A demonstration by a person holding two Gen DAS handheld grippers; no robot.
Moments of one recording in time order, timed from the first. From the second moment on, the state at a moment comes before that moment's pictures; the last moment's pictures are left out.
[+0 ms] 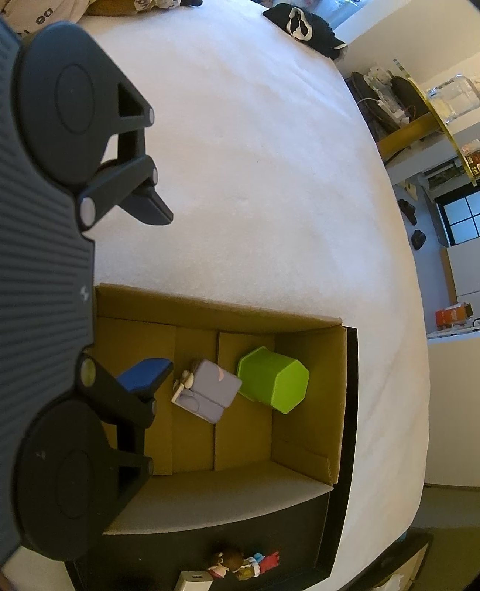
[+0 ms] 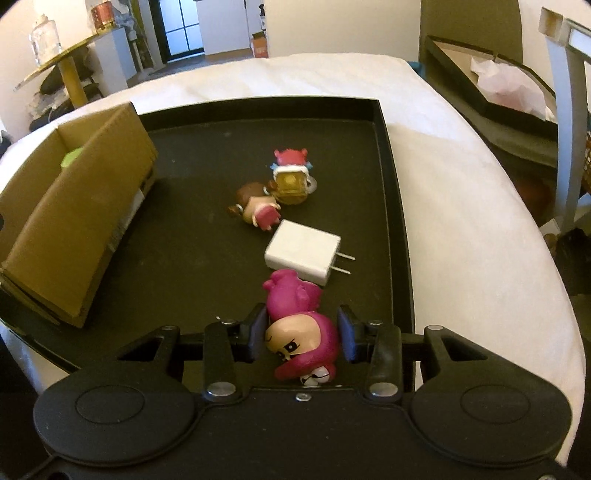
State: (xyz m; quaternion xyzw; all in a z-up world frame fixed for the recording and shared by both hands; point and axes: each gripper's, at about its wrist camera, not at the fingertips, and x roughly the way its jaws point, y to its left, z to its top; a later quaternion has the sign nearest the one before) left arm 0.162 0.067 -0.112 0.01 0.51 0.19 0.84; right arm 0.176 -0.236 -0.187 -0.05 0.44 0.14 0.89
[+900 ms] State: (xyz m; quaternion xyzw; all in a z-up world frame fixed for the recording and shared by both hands) left arm 0.148 0.082 -0.117 -0.03 0.49 0.17 0.86; right arm 0.178 -0.184 -0.137 -0.09 0.39 0.17 0.90
